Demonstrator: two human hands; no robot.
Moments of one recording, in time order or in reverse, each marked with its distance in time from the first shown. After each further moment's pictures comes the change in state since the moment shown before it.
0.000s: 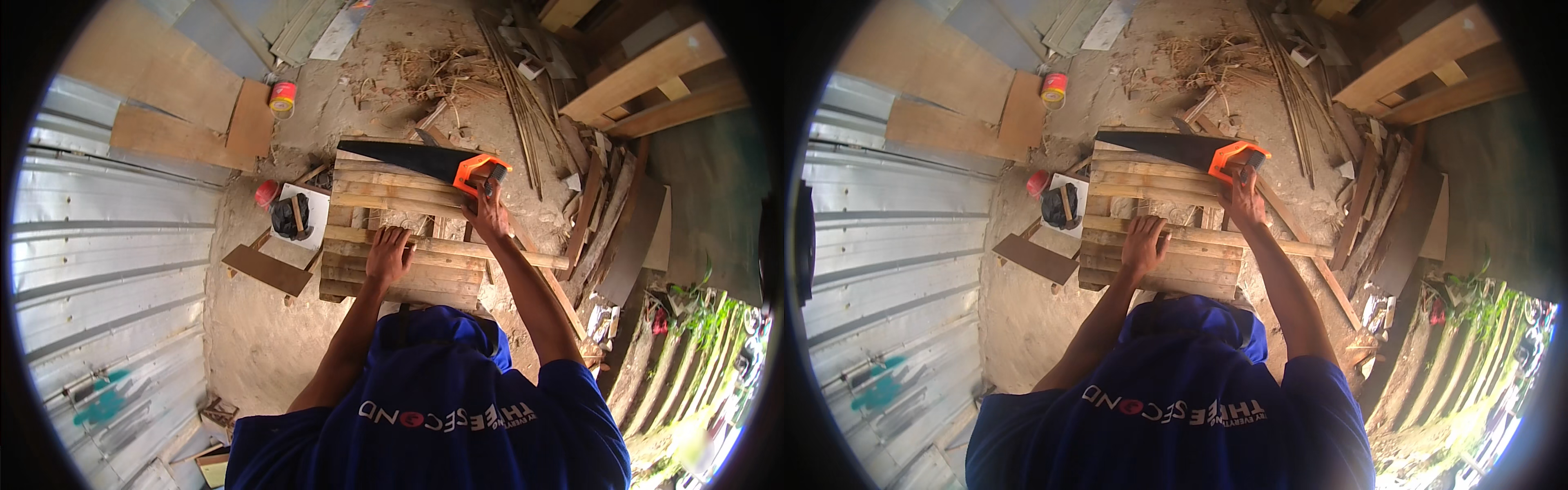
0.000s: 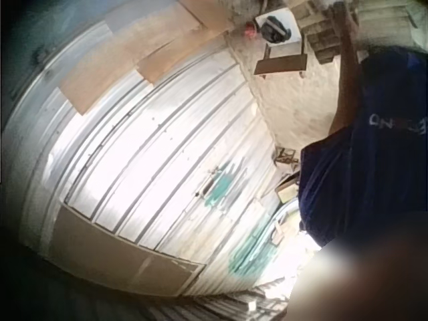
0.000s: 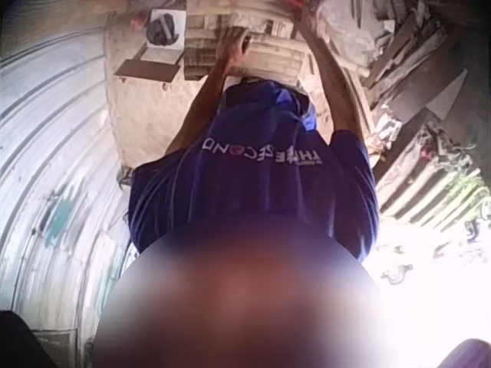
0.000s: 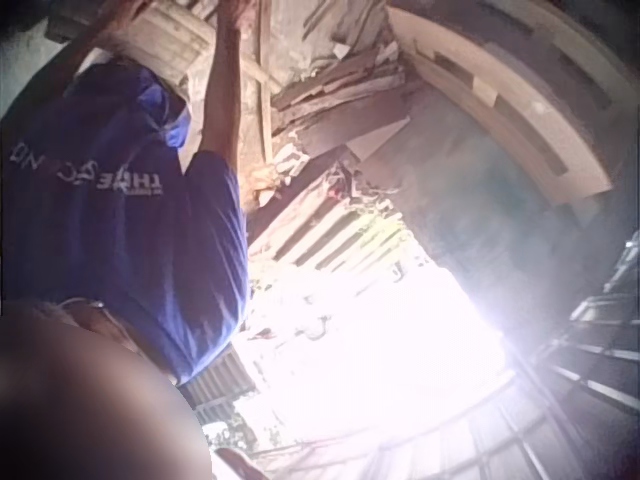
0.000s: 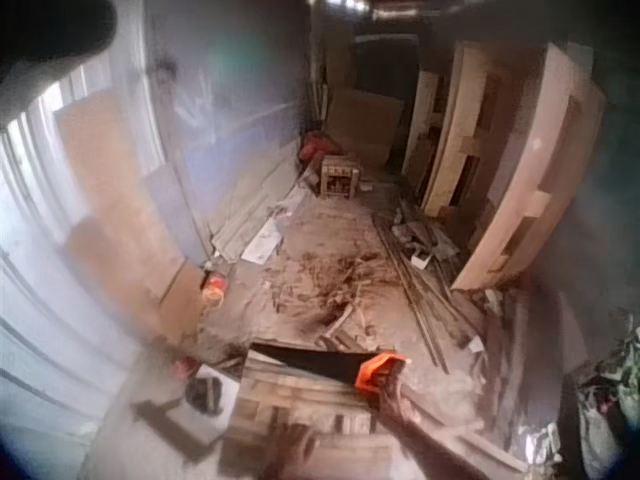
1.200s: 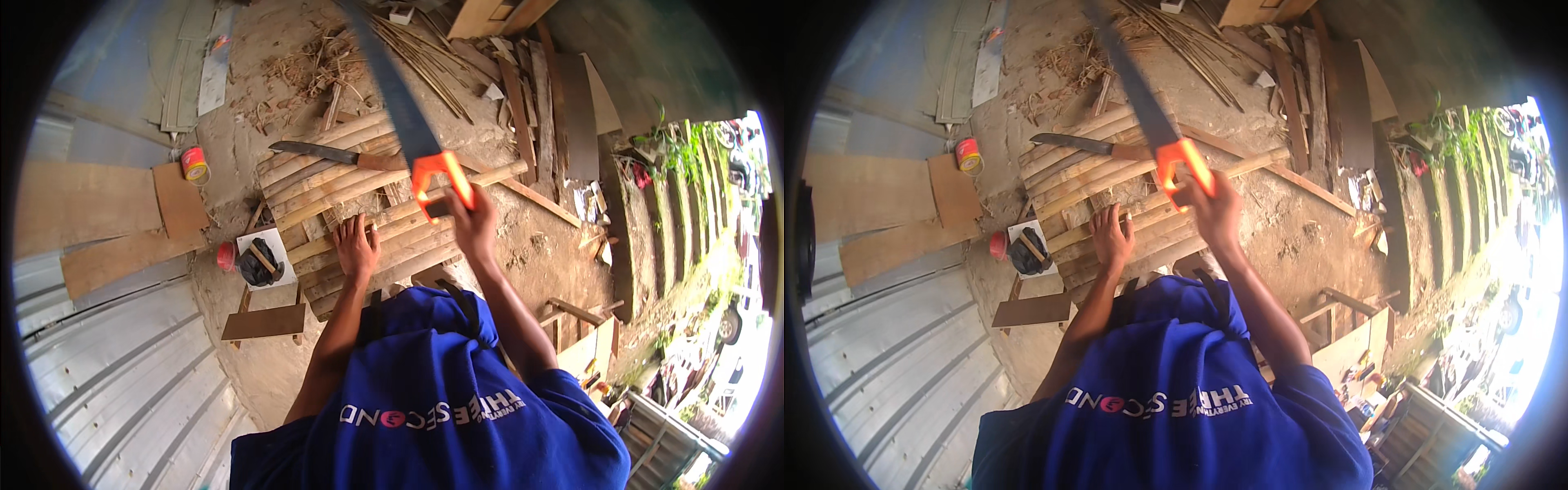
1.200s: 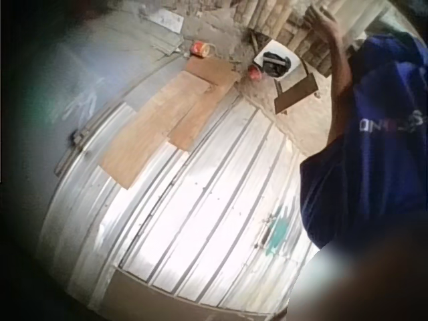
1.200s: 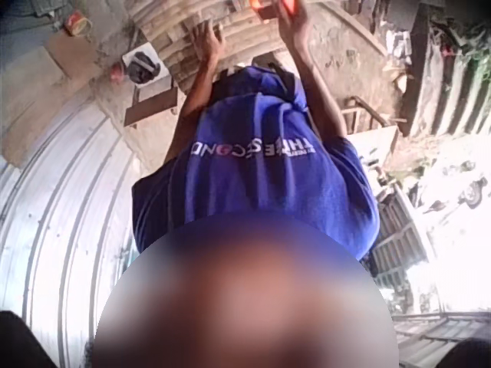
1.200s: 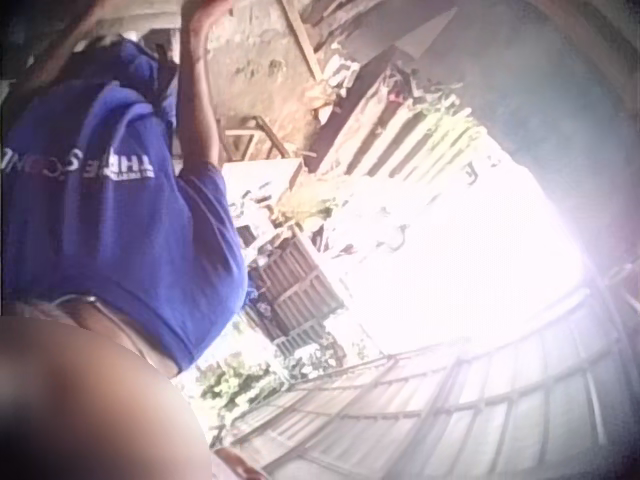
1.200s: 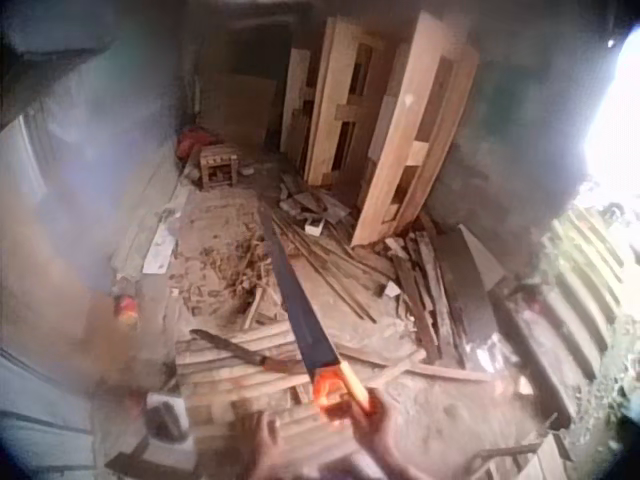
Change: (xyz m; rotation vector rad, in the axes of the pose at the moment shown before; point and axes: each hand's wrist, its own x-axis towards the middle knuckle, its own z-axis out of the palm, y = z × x) left_hand -0.006 -0.001 0.000 -0.040 0.093 0.087; right_hand -0.124 -0.132 -0.106 0.915 0.560 0.721
